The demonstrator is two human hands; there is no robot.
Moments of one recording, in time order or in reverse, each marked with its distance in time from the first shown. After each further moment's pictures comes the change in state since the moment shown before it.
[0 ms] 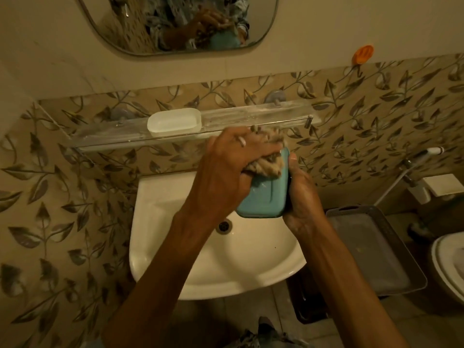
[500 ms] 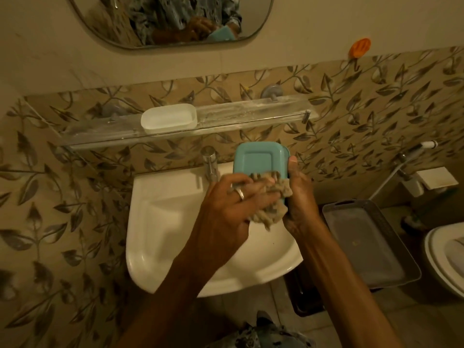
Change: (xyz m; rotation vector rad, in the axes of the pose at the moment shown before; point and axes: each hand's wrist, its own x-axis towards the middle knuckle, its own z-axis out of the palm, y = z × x) left_hand -0.062 0.003 0.027 0.021 0.025 0.119; right_hand -0.008 0.008 0.000 -0.110 0.109 -0.073
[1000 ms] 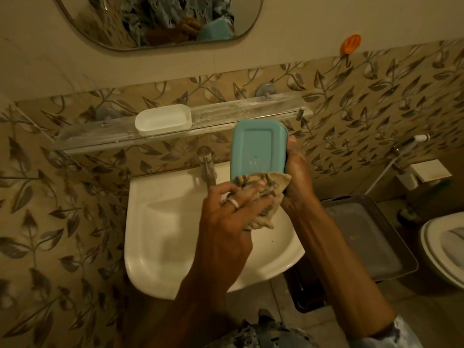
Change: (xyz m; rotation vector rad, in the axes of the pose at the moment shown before) left_hand -0.012 0.024 0.005 -0.032 0.123 -0.218; right_hand 0.020 -0.019 0.016 0.079 0.088 -0.024
